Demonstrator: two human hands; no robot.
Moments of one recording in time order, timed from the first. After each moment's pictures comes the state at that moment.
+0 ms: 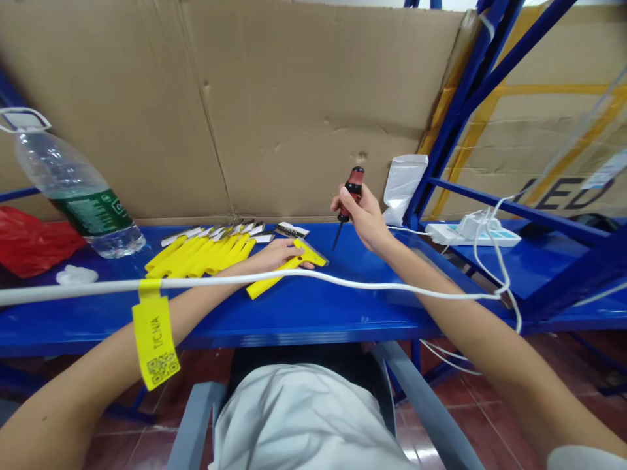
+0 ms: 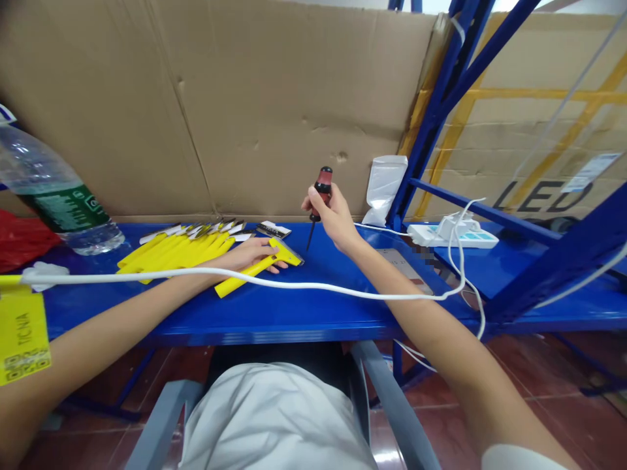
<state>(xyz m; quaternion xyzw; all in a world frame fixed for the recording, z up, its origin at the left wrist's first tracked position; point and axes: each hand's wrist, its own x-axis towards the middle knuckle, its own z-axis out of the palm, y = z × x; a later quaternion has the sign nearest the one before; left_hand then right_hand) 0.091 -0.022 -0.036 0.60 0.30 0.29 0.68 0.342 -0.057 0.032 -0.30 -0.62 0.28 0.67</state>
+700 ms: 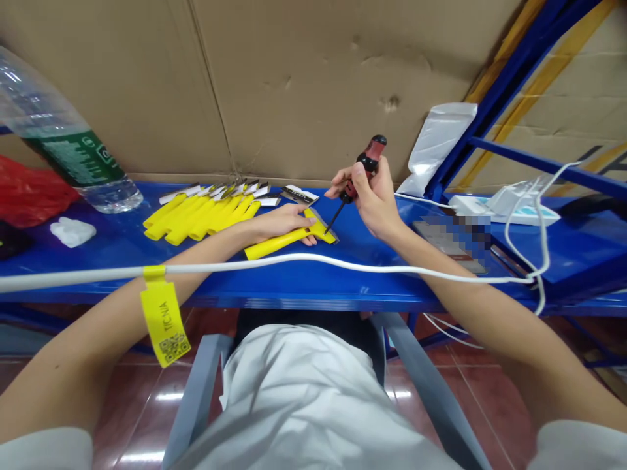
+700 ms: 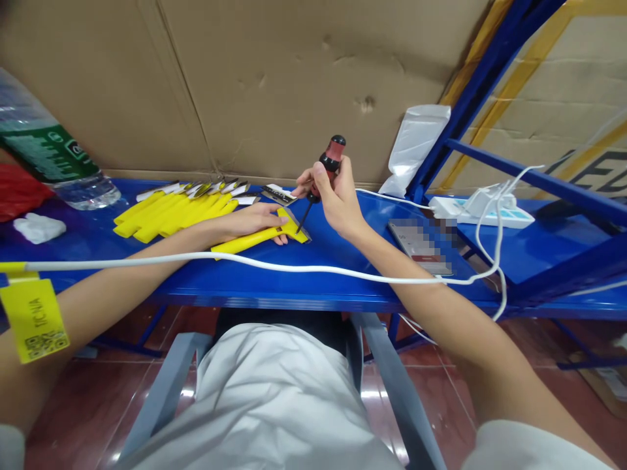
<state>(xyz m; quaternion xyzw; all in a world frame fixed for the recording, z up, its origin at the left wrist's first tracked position) 0.089 -0.032 -0.021 0.70 0.28 0.22 0.62 0.310 -0.088 0.011 -0.29 -0.51 0.45 0.67</state>
